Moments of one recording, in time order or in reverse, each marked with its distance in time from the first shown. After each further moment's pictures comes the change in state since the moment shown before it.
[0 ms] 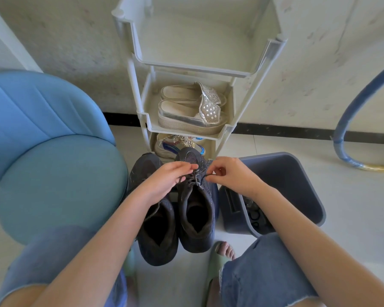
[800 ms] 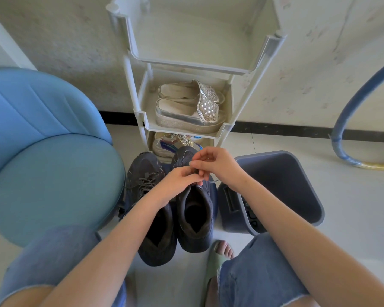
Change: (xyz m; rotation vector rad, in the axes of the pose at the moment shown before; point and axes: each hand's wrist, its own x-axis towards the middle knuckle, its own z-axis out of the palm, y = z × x) left_hand 0.008 -0.005 0.022 0.221 -0.025 0.073; right_hand 0.019 -0.021 0.012 0.582 0.056 0.064
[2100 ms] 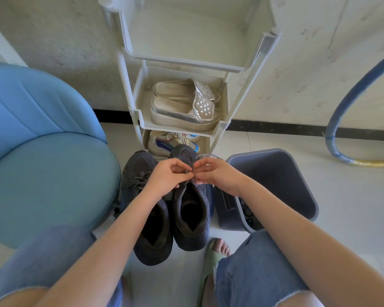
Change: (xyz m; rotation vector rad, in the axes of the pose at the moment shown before) left_hand 0.010 -0.013 -0.008 0.066 0.267 -0.027; right_hand -0.002 0.031 -0.007 0.165 -0.103 0.254
